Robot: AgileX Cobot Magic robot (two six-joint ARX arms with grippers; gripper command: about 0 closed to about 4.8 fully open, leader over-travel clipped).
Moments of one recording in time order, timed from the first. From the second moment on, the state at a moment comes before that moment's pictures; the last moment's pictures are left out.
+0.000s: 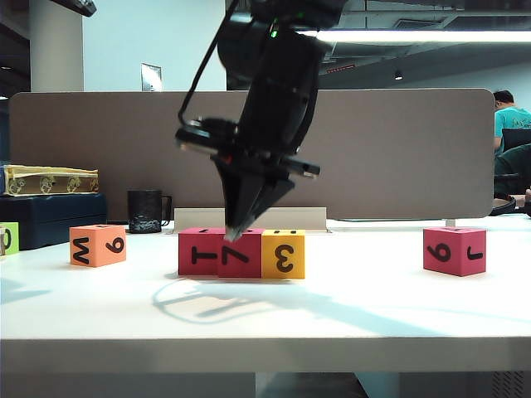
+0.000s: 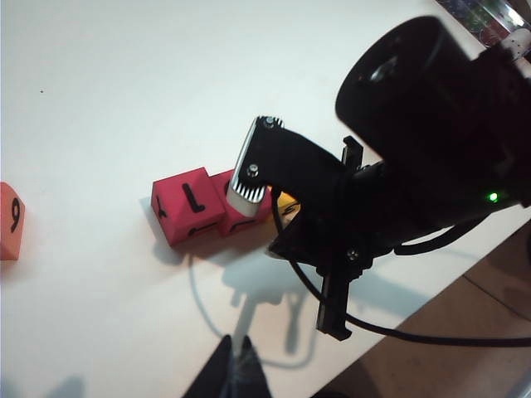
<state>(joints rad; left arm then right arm) -0.22 1.09 1.22 -0.80 0.46 0.03 0.72 2.04 1.67 -0.79 -0.13 0.05</state>
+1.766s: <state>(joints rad) -0.22 1.09 1.22 -0.80 0.46 0.03 0.72 2.10 1.67 -0.82 0.03 0.05</state>
